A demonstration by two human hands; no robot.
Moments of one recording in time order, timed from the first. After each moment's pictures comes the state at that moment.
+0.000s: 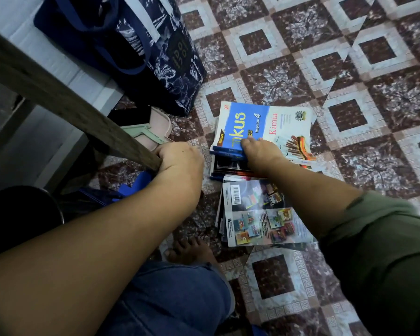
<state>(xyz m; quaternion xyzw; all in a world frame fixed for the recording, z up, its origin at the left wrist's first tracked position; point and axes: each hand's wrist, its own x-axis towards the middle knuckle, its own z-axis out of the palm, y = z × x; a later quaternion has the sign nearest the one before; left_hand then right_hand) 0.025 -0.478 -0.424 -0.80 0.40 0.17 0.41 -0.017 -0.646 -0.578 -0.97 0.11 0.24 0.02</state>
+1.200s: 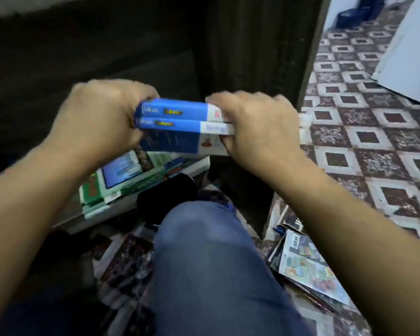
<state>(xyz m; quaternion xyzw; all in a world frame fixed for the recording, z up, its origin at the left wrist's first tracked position) -0.058 -0.165 -0.104 -0.94 0.25 -0.25 0.02 -0.076 -0.392 -0.152 -0.92 -0.15 -0.33 0.10</state>
